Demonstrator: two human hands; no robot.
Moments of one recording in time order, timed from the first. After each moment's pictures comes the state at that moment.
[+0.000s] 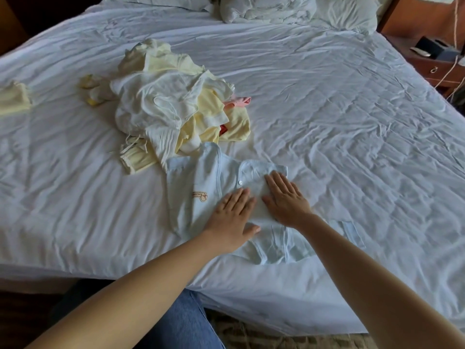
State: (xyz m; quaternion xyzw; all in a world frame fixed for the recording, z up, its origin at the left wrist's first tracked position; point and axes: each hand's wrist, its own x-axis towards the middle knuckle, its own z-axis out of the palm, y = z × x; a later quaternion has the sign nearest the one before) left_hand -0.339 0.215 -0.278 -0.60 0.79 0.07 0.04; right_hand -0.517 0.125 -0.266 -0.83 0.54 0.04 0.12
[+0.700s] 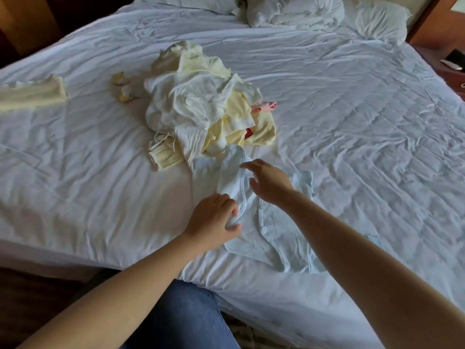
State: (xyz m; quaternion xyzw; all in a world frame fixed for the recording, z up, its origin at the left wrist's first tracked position) left_hand -0.253 0.243 -0.268 -0.61 0.75 0.06 -0.24; right_hand -0.401 0.109 -0.216 -0.89 0.44 -0.06 0.12
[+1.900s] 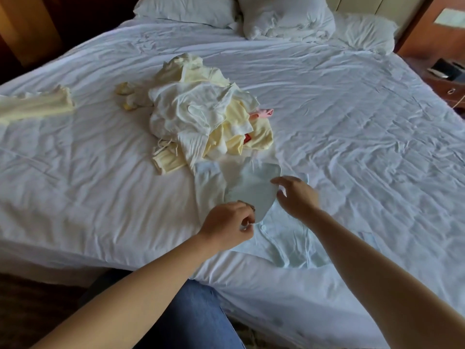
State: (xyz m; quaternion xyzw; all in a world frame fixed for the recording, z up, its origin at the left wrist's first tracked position) left_hand -0.279 0.253 -0.244 -0.58 0.75 0.11 -0.29; right_hand -0.464 0.130 -0.222 -0.82 0.55 -0.08 0.11
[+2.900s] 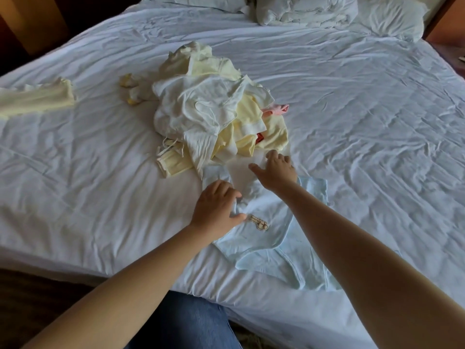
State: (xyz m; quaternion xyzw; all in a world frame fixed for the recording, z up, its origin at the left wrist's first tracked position) left_hand -0.226 0.205 -0.272 -0.65 0.73 -0.01 -0.22; right_hand -0.365 0.070 -0.222 -0.77 0.61 -0.05 0.16
